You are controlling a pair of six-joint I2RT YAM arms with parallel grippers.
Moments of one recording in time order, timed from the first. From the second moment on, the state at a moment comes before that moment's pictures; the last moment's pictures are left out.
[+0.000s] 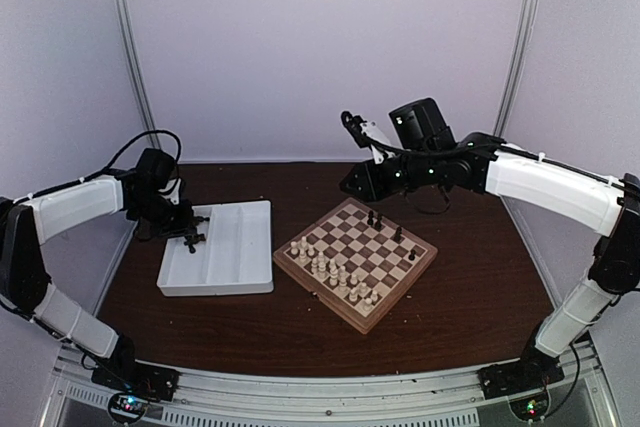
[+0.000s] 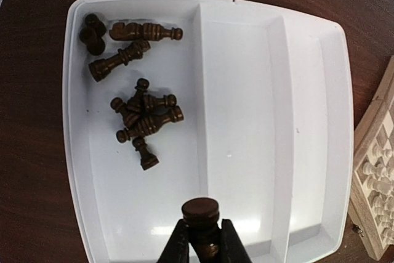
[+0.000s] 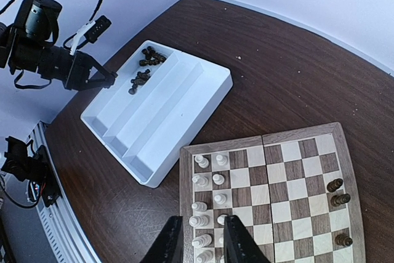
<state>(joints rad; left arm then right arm) -0.23 1.45 1.00 -0.62 0.06 -0.37 0.79 1.58 1.45 -0.46 -0.15 0.24</state>
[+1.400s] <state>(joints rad) -0.66 1.61 1.23 -0.24 0.80 -0.70 0.98 1.45 1.14 -0.18 -0.04 -0.13</state>
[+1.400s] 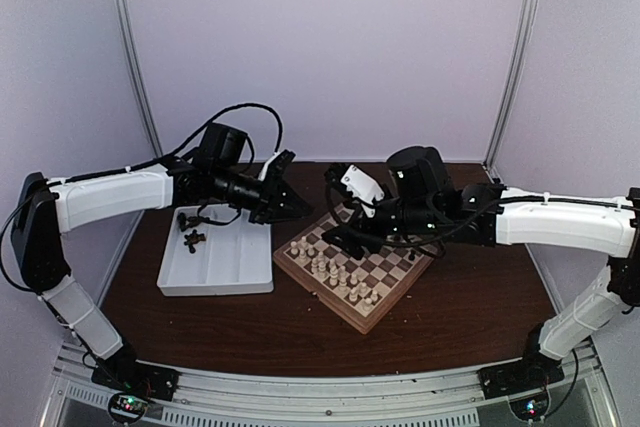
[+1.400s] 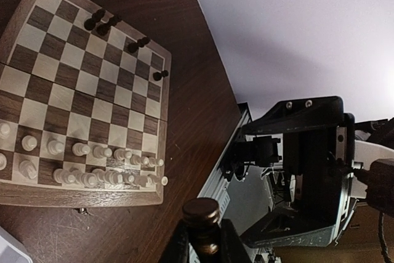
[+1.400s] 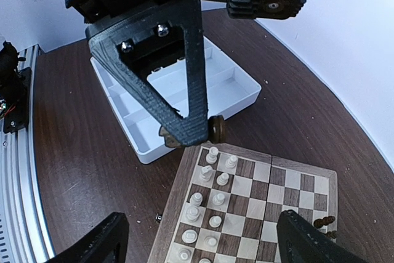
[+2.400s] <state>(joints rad) -0.70 1.62 1.23 -0.19 0.85 -0.76 1.00 1.58 1.27 -0.18 -0.03 -0.15</state>
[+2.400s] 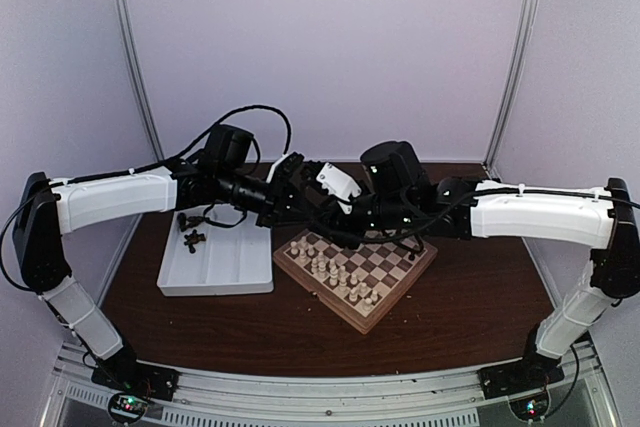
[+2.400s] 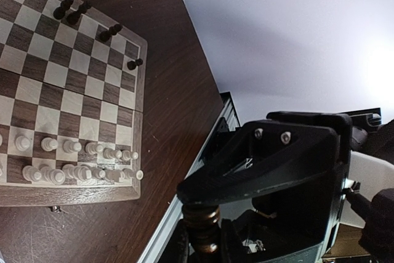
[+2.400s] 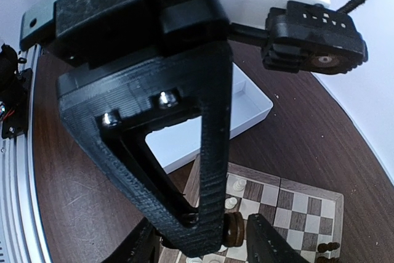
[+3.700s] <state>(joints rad) -0.59 1.23 1.01 -0.11 0.61 -0.30 1.00 1.52 1.24 -0.22 -0.11 -0.04</state>
